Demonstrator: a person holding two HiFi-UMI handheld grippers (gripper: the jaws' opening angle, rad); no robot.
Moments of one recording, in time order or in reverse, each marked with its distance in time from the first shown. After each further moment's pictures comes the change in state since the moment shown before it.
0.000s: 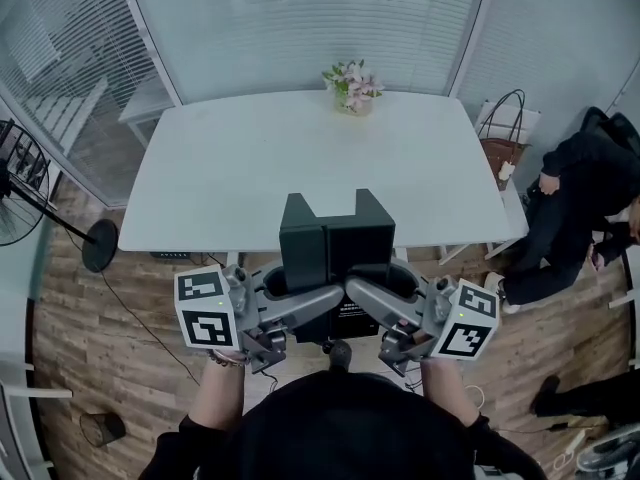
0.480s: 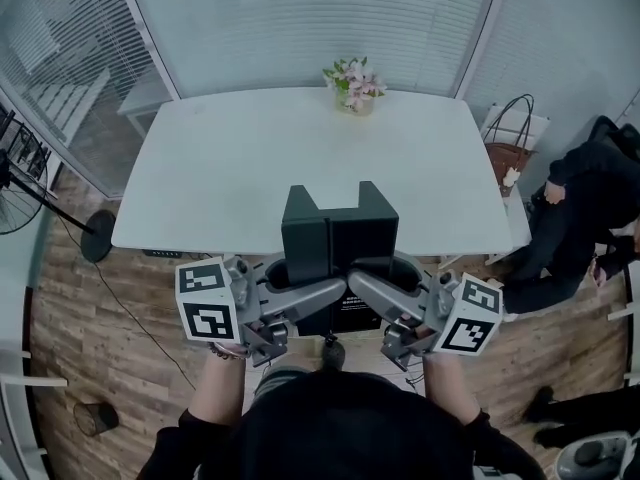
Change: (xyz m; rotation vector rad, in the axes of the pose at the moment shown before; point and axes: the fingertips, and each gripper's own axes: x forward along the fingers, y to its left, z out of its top) left arm 0.032 0.034 0.014 -0.001 -0.024 0.018; right arm -0.004 -0.041 0.025 0.001 0.029 0.019
